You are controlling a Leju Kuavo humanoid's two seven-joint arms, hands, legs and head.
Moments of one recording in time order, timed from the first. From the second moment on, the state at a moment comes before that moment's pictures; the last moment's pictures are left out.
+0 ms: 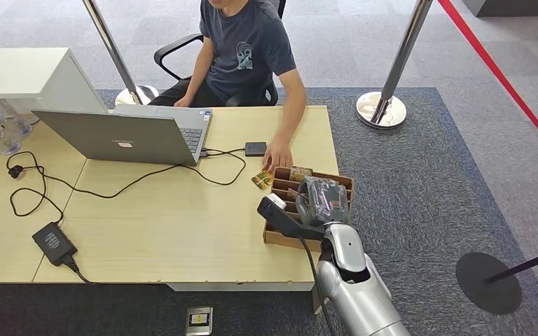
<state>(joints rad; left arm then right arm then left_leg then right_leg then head) -0.10 -0.16 1.10 -0.21 -1.29 0.09 -0.10 -0.34 0.12 0.43 -1.07 1.32 -0.39 0.04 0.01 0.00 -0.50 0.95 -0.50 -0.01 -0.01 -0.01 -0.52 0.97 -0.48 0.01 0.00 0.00</state>
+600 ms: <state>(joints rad) -0.10 -0.17 1.10 -0.21 -1.28 0.08 -0.10 -0.33 0.10 0.45 -1.20 1.35 -0.34 0.01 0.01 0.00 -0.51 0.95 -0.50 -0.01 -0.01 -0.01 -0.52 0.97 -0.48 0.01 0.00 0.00</state>
